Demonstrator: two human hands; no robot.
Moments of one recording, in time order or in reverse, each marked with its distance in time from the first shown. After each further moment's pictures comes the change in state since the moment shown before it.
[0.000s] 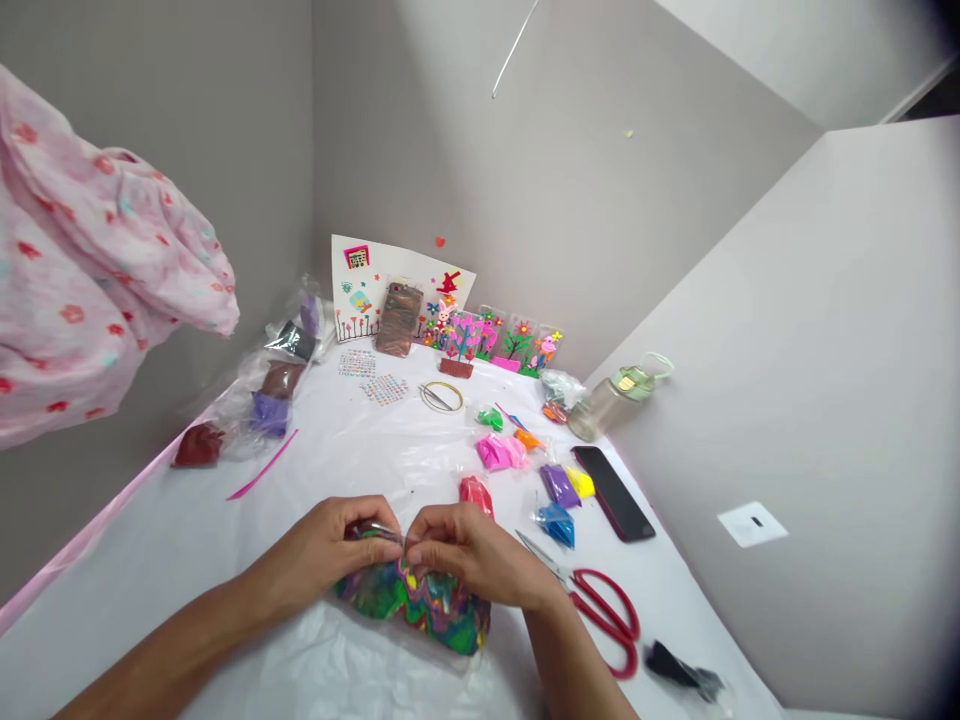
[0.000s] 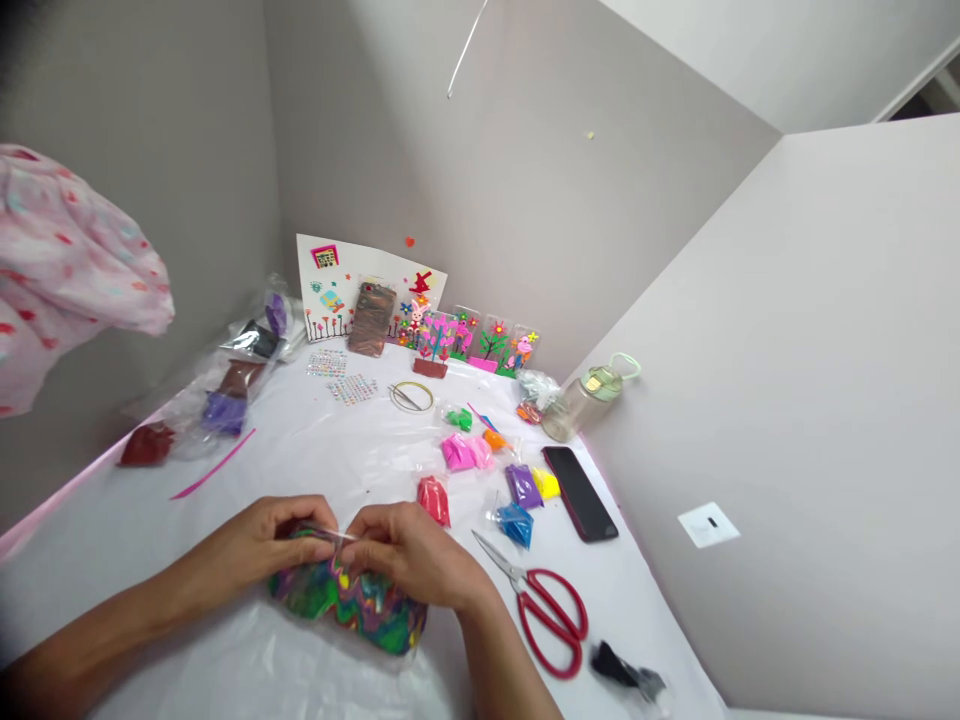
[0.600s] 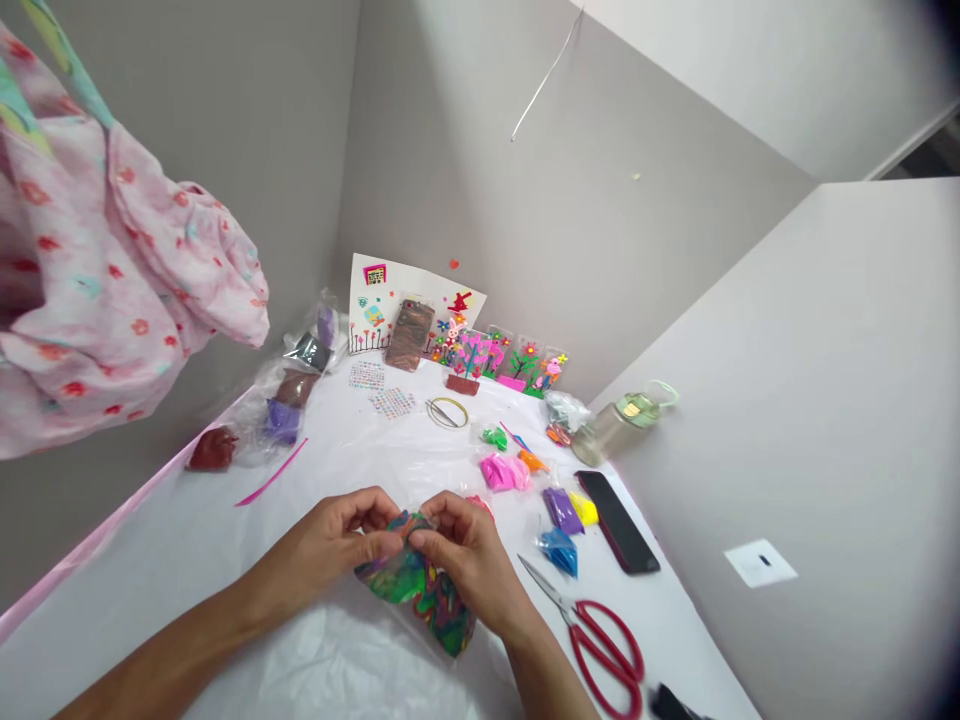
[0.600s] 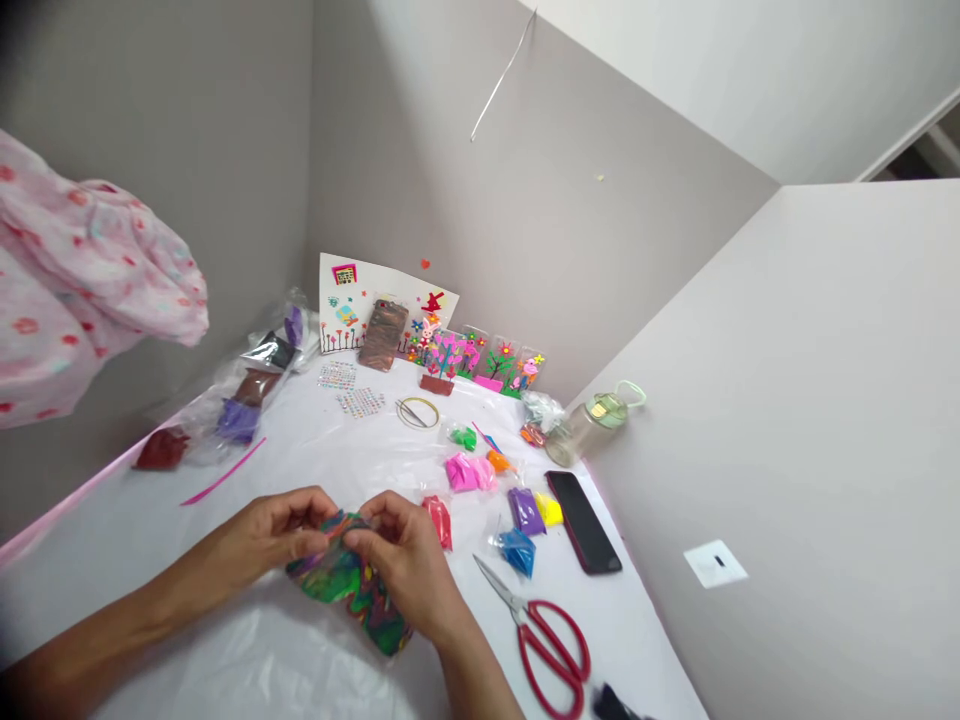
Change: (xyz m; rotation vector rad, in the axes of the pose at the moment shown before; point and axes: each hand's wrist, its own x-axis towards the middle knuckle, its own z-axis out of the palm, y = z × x) left_hand -0.002 0.000 -0.003 -0.216 0.059 0.088; right_hand 0.015 -0.005 0.023 0.240 0.363 -0.152
